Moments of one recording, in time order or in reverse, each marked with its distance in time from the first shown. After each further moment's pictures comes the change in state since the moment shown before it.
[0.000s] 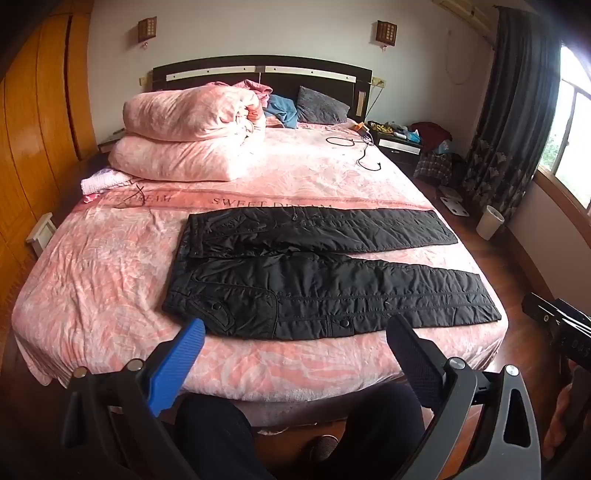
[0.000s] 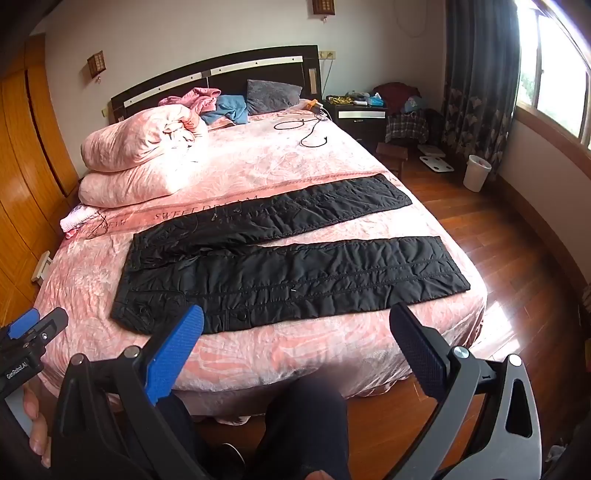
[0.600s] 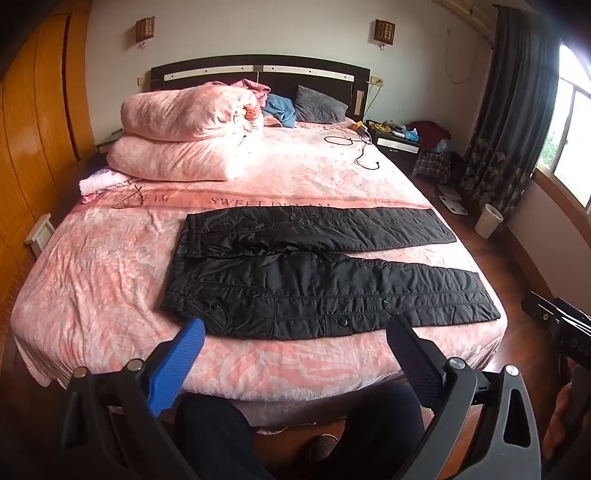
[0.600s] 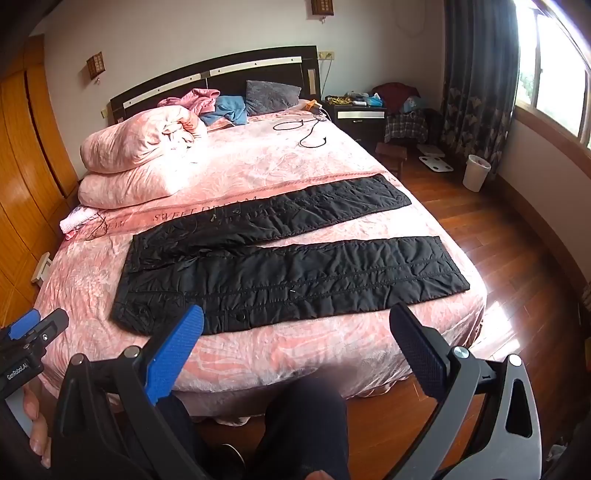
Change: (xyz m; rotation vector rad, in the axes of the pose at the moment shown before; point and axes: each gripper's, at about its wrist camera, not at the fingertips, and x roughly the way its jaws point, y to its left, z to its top) left arm 0.002 -0.003 -0.002 -0.003 0.002 -0.013; right arm 0.001 -0.001 0.000 0.002 0.002 0.001
